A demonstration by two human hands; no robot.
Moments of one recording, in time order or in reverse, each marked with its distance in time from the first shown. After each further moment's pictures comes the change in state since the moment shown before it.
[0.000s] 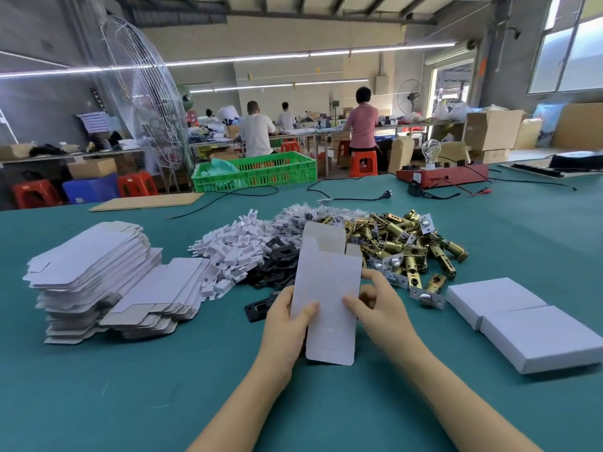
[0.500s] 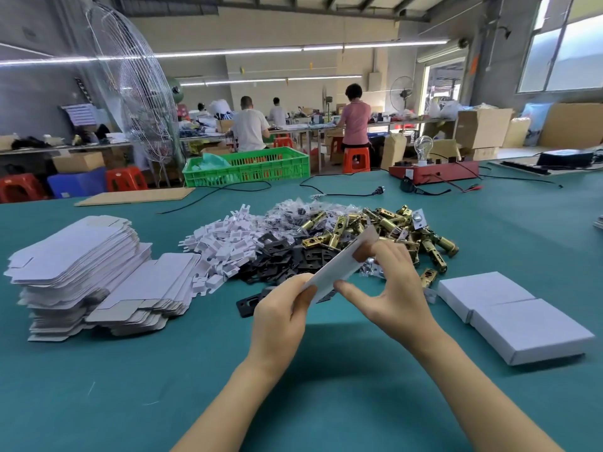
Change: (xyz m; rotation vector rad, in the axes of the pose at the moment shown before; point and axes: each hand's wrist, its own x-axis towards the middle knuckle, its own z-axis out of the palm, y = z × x) left_hand 0.000 0.009 -0.001 0.537 0.039 0.754; right_hand -0.005 -0.042 -0.025 -0.478 0.192 -0.537
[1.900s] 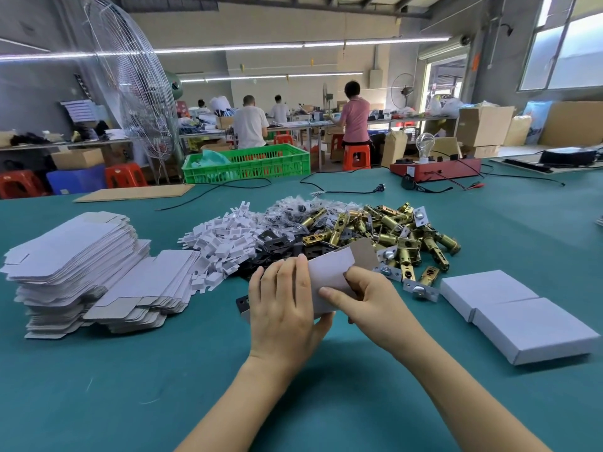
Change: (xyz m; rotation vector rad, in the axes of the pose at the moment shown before) left_hand -0.004 -0.005 0.010 0.902 0.114 0.278; right_hand -0.008 -0.018 0.015 0.427 -0.314 0.380
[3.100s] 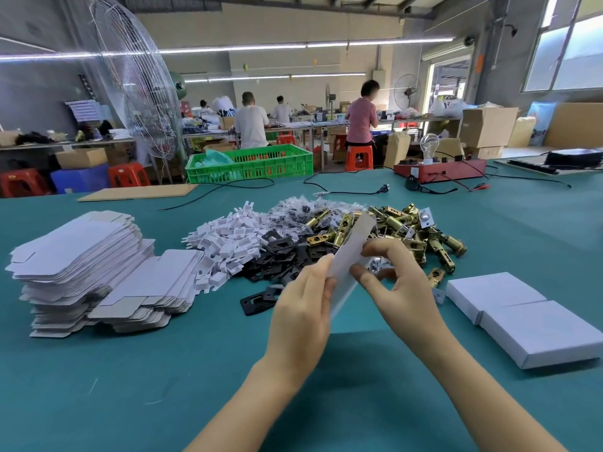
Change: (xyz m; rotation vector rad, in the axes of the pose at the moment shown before) left_hand 0.017 0.017 -0.026 -0.667 -0.074 -0.143; right_hand 0.003 0.001 -0.015 -0.140 0.283 -0.275
